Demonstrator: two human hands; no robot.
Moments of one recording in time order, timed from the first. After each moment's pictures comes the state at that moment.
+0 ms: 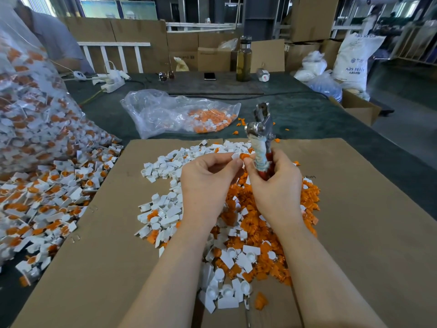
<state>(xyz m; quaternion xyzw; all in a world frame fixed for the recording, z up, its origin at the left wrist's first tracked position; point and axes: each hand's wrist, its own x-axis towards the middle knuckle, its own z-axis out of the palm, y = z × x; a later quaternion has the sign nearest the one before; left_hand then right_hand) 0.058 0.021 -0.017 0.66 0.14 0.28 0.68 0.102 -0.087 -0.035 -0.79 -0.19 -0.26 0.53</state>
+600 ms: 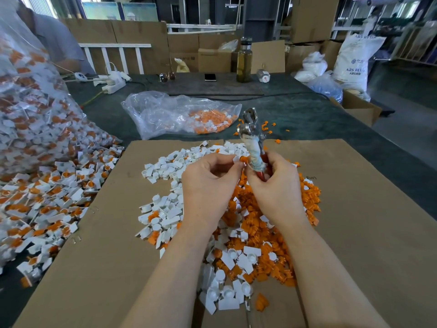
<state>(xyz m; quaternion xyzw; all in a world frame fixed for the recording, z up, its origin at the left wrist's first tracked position) 0.059 0.021 -0.022 0.73 0.11 0.33 0.59 0.105 -0.091 -0.032 -0.80 -0.21 -0.17 0.53</state>
